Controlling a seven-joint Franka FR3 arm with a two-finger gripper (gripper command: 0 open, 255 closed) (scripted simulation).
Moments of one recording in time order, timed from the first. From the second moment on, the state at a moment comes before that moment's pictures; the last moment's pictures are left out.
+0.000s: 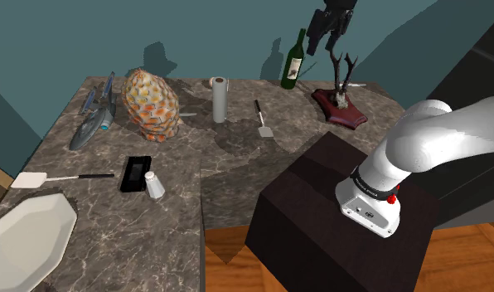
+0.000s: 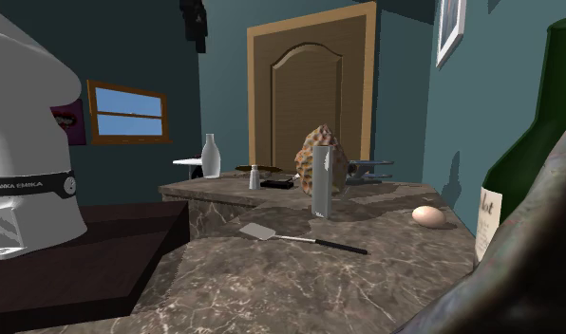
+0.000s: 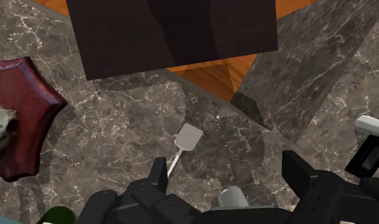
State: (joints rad) arm 0.02 -0.75 -0.03 -2.39 0.04 1.65 0.09
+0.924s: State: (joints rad) arm -0.03 -0.47 0.01 -2.54 0.04 2.10 0.24
